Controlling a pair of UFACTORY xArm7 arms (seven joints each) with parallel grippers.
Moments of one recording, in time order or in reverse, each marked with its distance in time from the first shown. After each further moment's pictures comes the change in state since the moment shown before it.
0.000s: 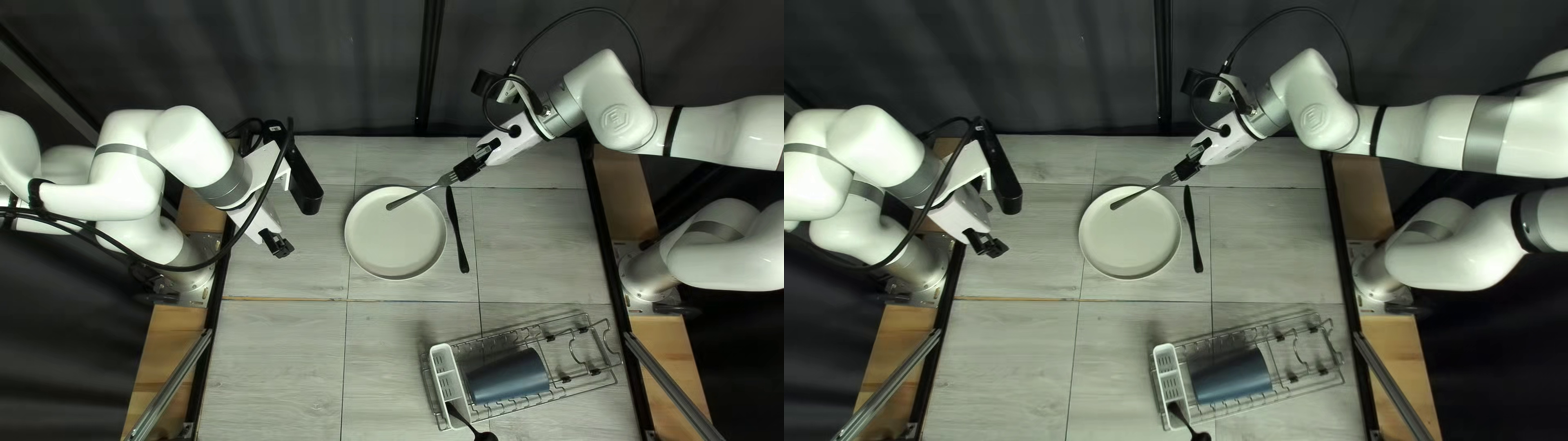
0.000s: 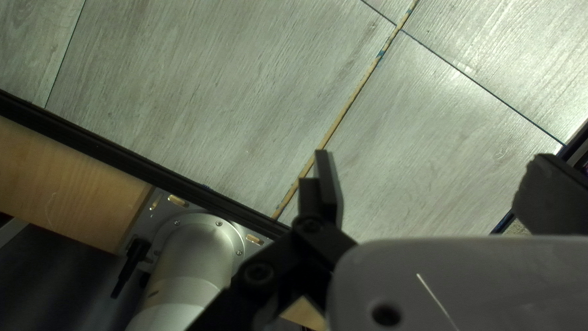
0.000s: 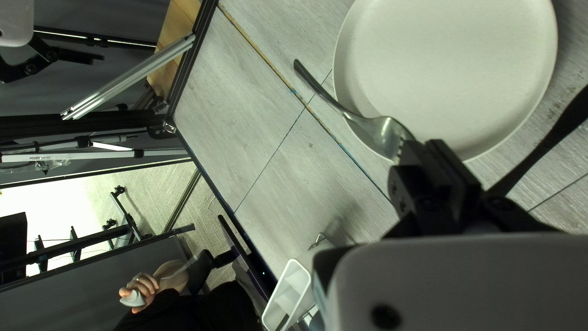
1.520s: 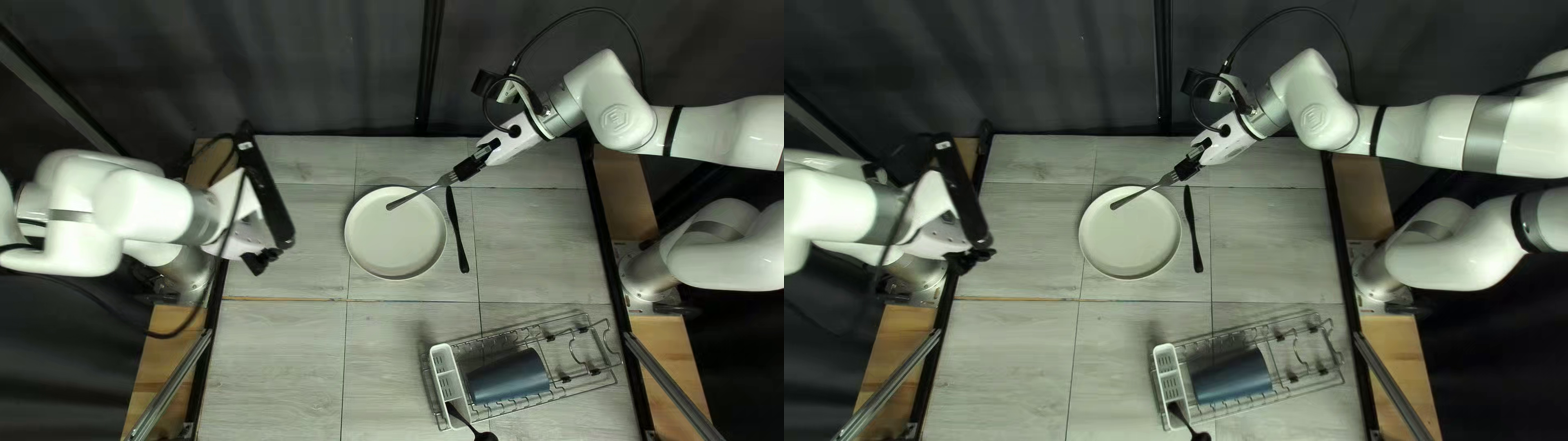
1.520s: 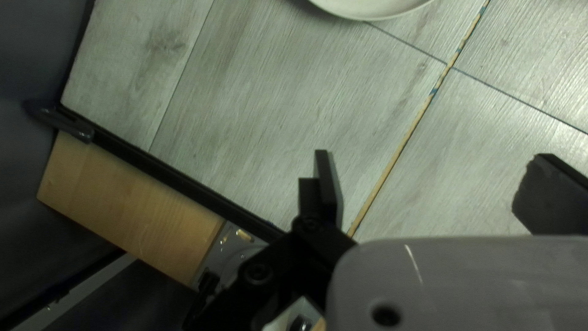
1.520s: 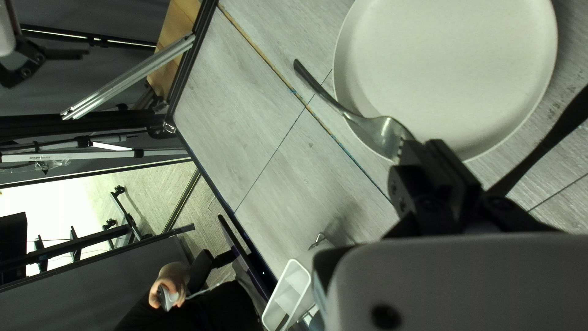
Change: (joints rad) left arm 0.054 0.209 -0.220 0.044 0.124 -0.199 -0.016; right arm 0.000 0.000 0.000 0.000 0.000 0.000 0.000
